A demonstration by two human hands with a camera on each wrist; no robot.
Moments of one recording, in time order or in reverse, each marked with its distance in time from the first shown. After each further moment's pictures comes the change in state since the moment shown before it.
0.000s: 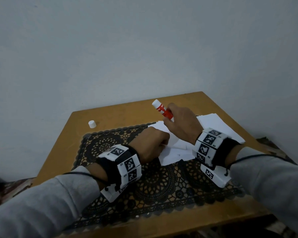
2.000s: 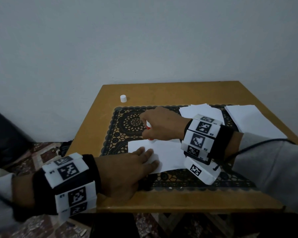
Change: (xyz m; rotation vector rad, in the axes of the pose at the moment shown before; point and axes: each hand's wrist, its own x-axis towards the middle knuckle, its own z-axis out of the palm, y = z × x) left_hand -0.170 -0.010 -0.031 0.130 -0.711 -0.085; right_hand -0.014 -0.149 0.038 -0.056 -0.563 -0.396
